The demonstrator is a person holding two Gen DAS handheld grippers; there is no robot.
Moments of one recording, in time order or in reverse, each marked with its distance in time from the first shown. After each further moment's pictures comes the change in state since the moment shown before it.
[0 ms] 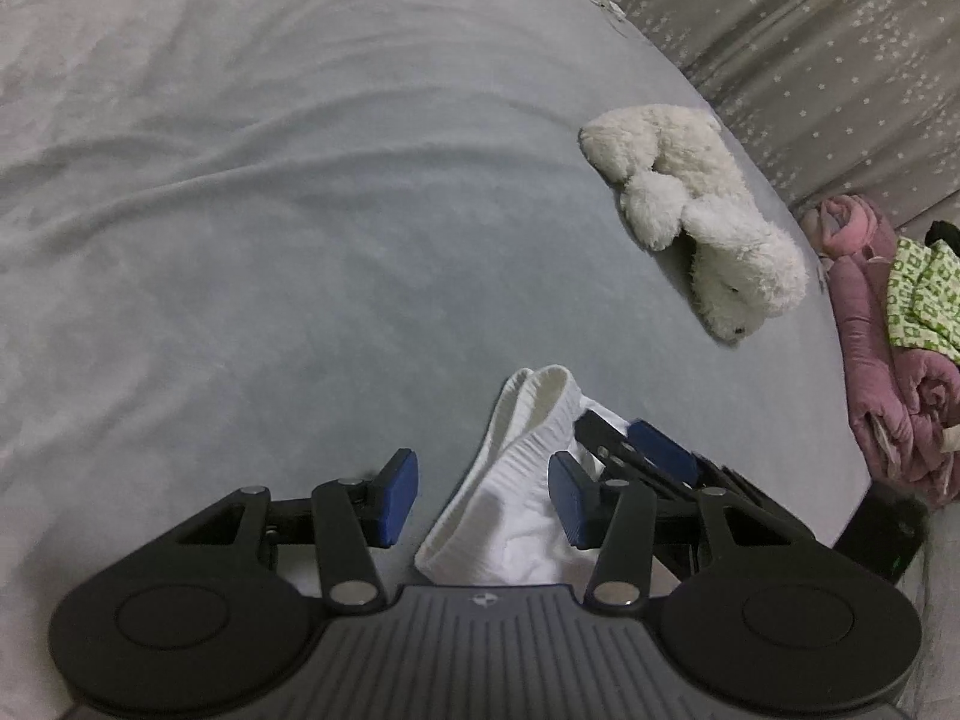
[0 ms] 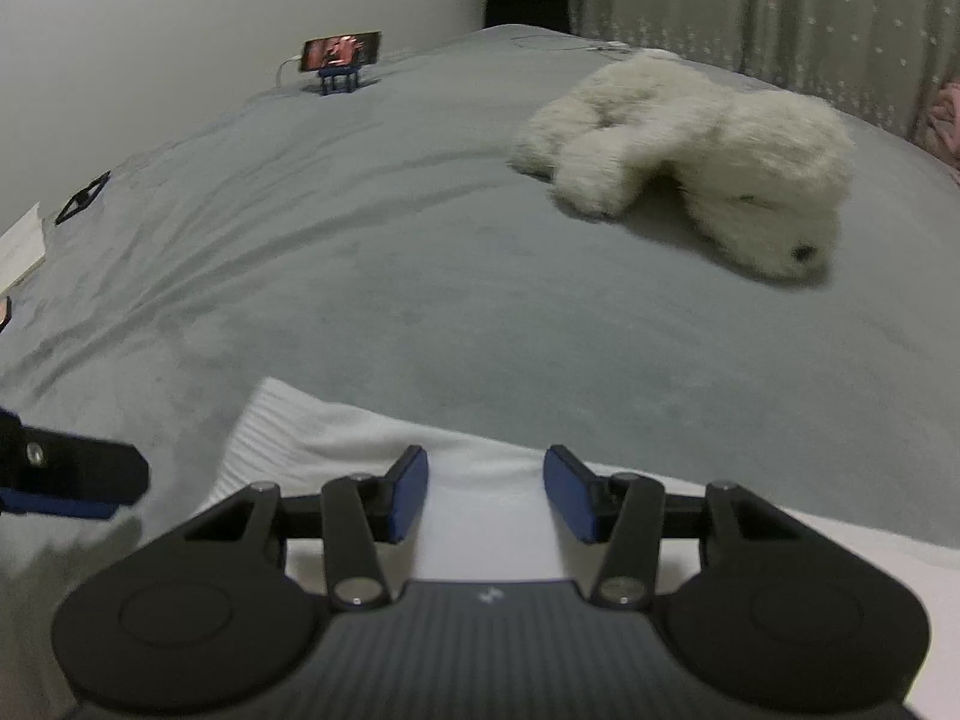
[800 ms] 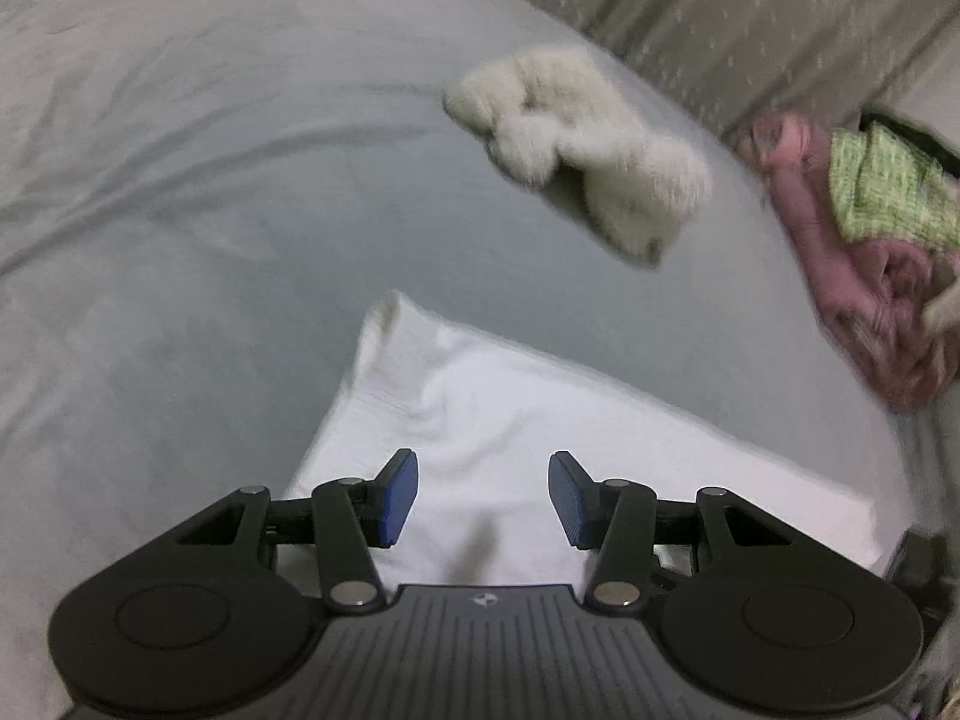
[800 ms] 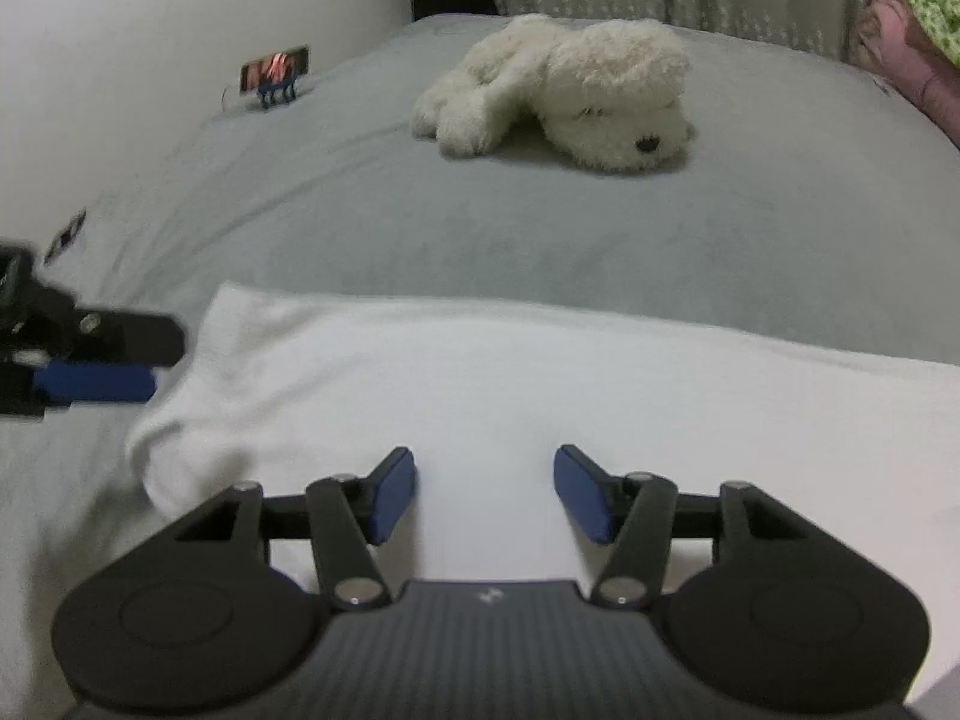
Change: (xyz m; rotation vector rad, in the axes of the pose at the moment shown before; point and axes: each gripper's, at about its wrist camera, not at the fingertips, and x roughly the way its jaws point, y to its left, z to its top) left arm 0.013 -0.066 -0.049 0.268 0.029 -0.005; right arm -0.073 -0.052 -0.073 0.109 0.018 -0.046
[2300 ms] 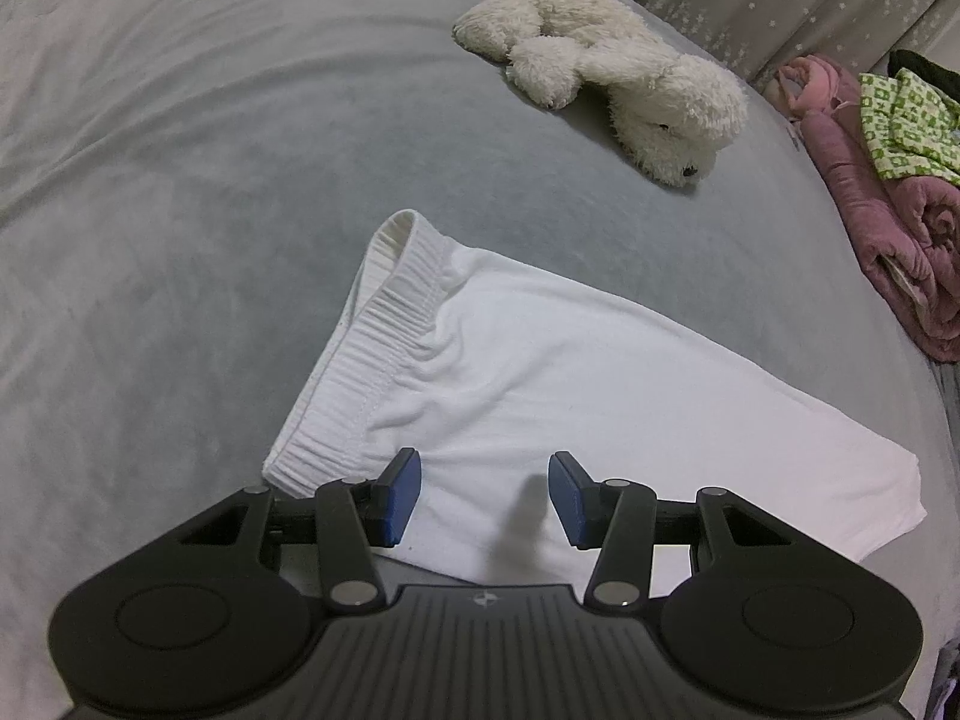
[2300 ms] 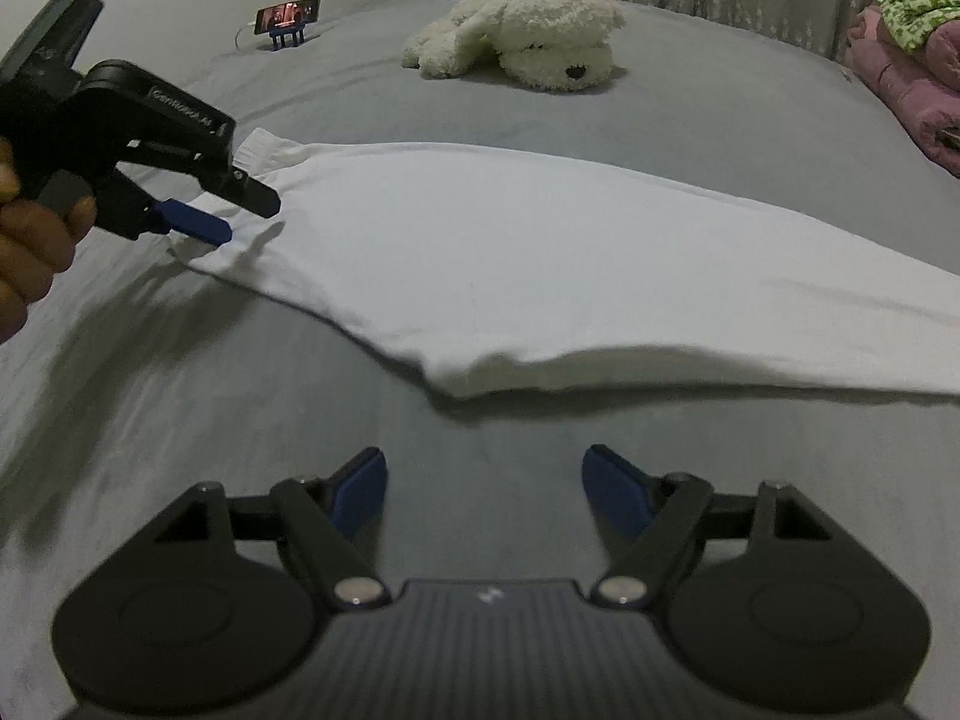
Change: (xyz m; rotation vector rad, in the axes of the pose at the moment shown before) left arm 0.022 0.001 -0.006 -0.002 0.065 0.051; right arm -0.100 -0.039 -0.106 -0.020 0.068 -0.031
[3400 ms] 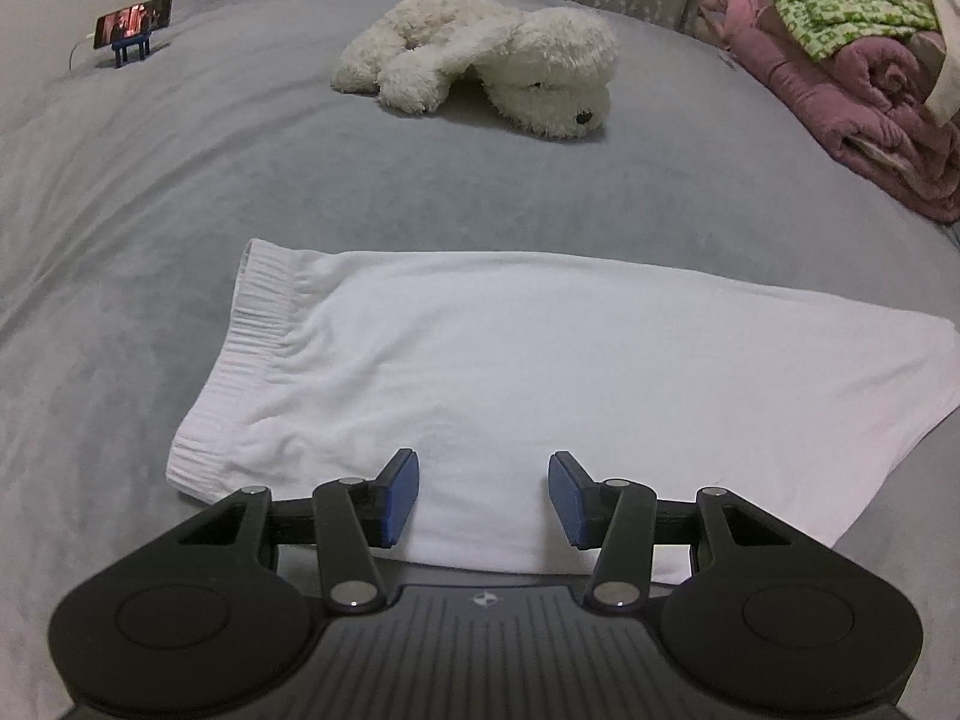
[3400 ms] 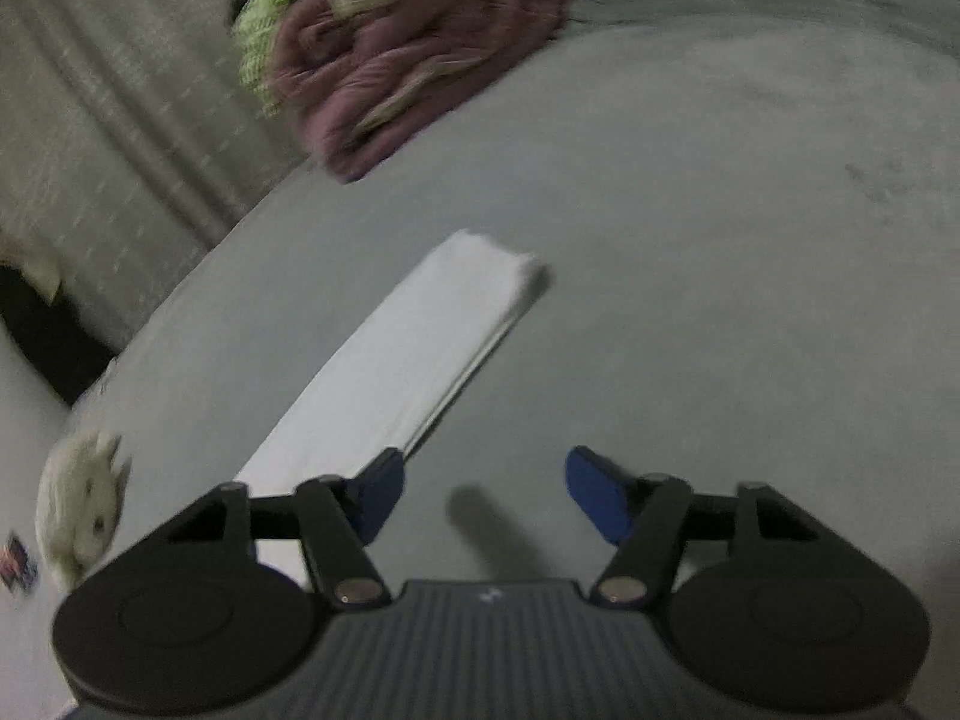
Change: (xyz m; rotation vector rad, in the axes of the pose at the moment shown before) left arm 0.003 -0.071 -0.045 0.309 -0.081 0.119; right arm -0.071 -0.333 -0.078 1.072 -0.375 -0.278
